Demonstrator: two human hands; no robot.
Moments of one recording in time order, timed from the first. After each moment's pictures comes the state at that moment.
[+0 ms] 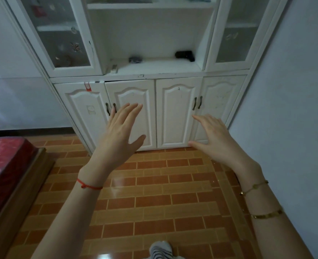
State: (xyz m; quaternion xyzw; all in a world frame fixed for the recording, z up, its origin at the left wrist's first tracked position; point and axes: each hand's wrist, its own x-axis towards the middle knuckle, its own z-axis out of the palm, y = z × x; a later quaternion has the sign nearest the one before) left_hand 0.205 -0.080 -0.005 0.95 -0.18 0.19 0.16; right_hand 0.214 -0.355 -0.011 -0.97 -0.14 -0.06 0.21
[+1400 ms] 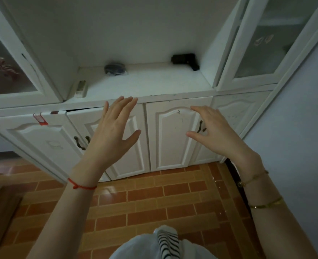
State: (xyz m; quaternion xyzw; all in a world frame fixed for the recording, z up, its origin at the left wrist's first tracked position) left_hand 0.656 -0.088 -0.023 0.94 -0.21 0.18 0.18; right_hand 0.665 -0.370 -0.027 -0.97 -0.12 -0.06 0.22
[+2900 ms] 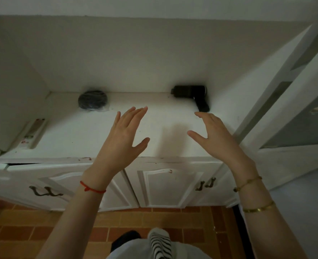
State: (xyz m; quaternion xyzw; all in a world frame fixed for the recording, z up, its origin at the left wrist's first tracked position) left_hand 1.006 -0.211 -0.051 0.95 -0.15 0.16 0.21; right_hand 1.049 -0.472 -0.049 -0.95 -0.12 -0.02 0.27
